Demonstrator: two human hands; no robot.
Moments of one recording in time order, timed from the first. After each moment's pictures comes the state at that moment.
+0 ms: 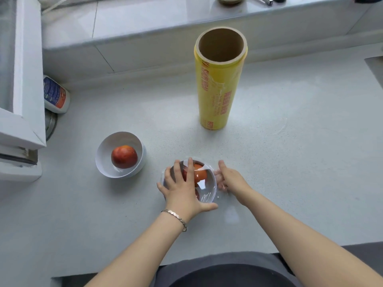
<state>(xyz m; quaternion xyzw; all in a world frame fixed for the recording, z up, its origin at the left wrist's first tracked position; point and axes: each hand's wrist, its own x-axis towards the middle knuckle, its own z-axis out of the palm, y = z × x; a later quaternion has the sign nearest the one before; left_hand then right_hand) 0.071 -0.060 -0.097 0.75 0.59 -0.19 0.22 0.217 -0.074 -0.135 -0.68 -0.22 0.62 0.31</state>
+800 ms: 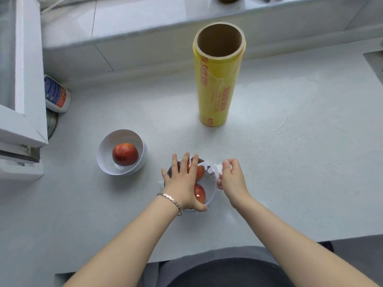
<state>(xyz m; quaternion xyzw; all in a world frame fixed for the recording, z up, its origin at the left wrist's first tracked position) 0.063 -0.041 -0.092 0.81 0.48 -0.25 0.24 0.192 -0.086 -0.125 -0.71 -0.20 0.50 0.45</state>
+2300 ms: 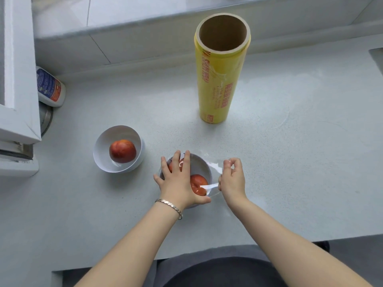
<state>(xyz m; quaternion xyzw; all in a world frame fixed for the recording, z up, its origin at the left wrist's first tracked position) 0.062 -0.047 -0.095 0.75 0.58 -0.19 0.26 0.185 -0.088 -0.139 -0.76 -0.18 0.44 0.44</state>
